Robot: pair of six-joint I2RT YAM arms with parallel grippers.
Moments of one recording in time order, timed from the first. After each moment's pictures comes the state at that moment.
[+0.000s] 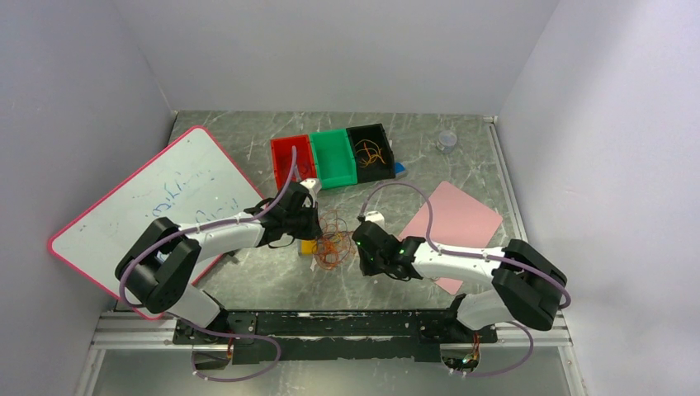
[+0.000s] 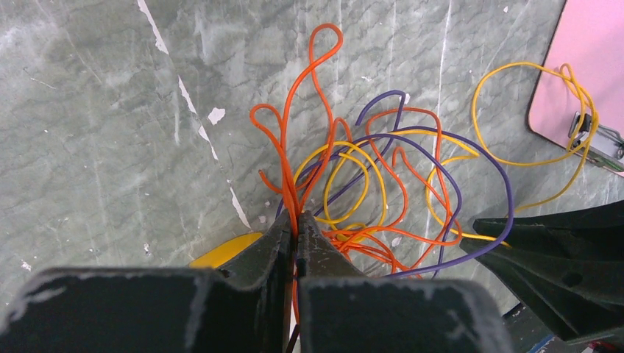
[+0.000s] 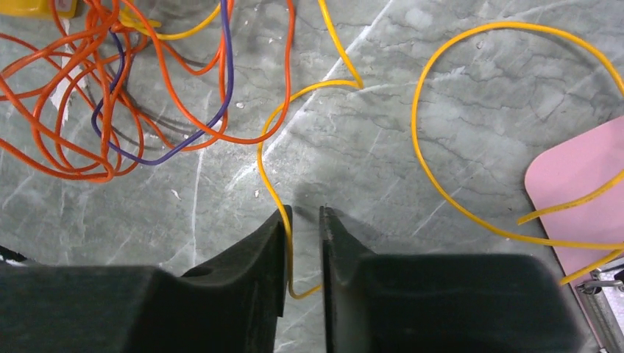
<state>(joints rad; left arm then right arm) -0.68 1.51 0.73 -0.03 0.11 -0.49 0.99 1.36 0.61 -0.25 0.19 0.62</state>
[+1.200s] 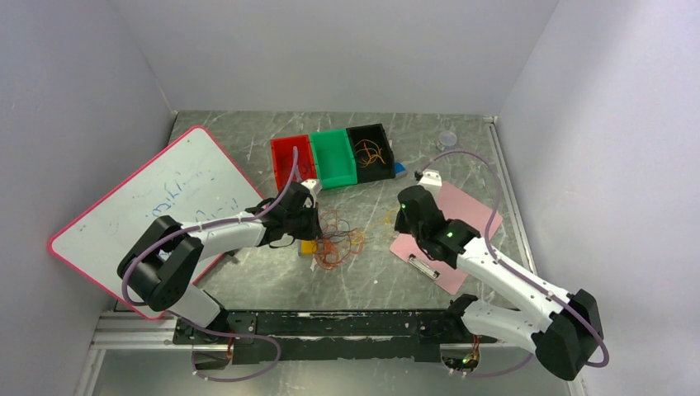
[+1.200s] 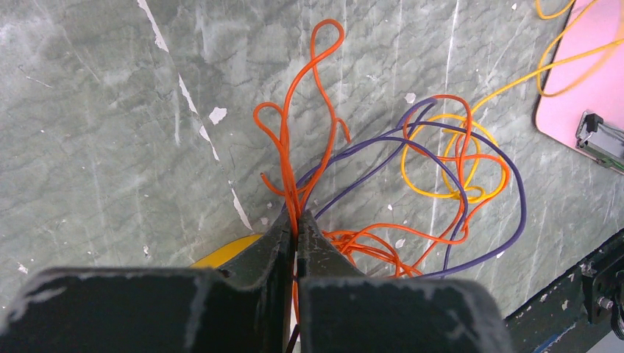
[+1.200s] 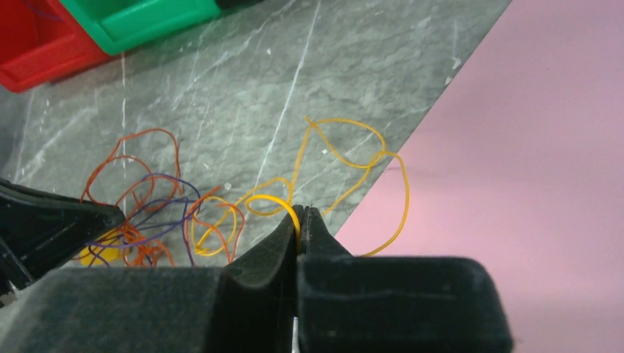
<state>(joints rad) -0.68 1.52 0.73 -0.03 0.11 -0.49 0.71 1.02 0.73 -0.43 0.45 0.62</state>
